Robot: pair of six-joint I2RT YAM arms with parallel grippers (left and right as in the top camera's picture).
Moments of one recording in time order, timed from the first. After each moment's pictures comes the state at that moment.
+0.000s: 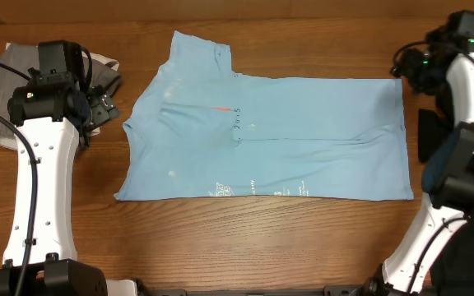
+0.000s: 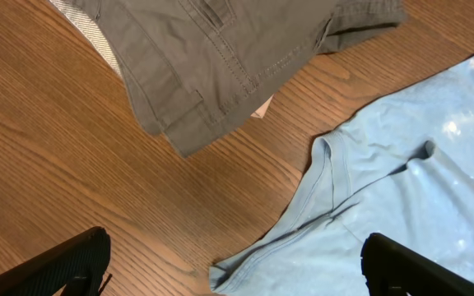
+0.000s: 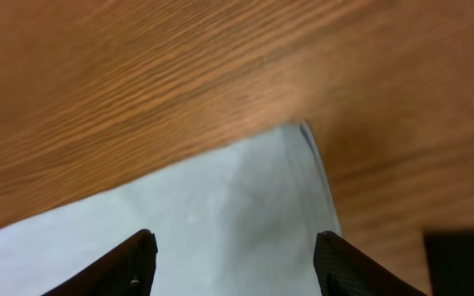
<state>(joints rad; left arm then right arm) 0.12 1.57 1.53 -1.12 -0.30 -0.46 -0.28 2.27 1.98 -0.90 -0.18 0.18</state>
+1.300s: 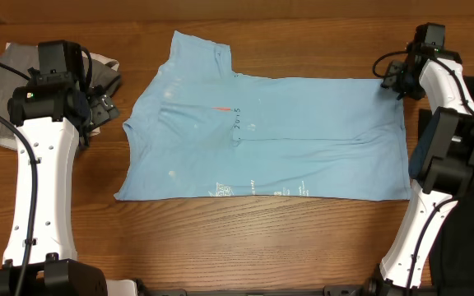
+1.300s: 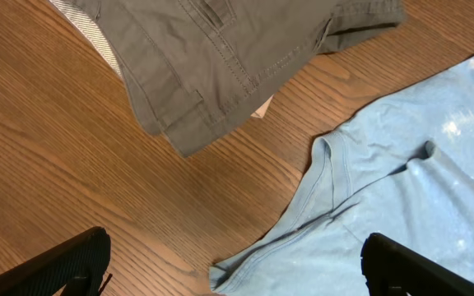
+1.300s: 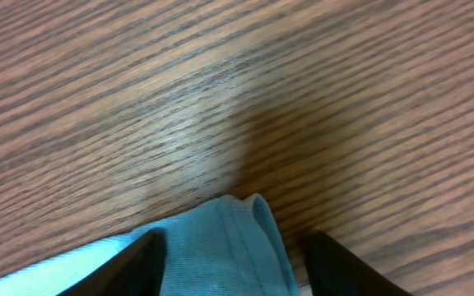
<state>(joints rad) 0.12 1.57 1.53 -1.12 -0.30 -0.46 -0.25 2.43 1.98 -0.75 0.04 0.17</state>
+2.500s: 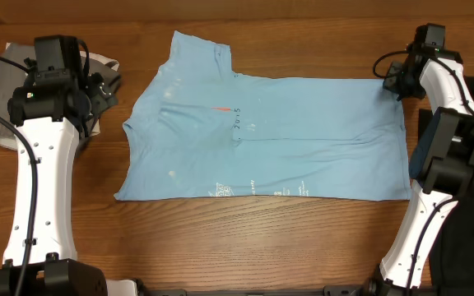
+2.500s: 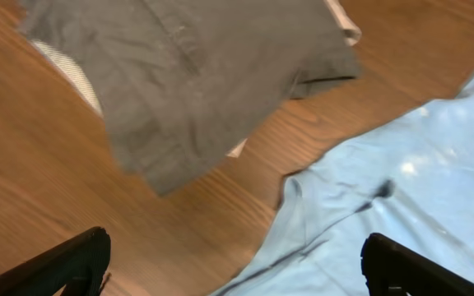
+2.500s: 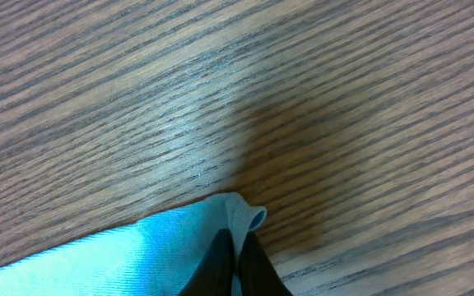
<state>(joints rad) 0.12 1.57 1.52 -1.00 -0.27 -0.46 -0.25 2.43 1.98 -0.77 0.03 0.17</state>
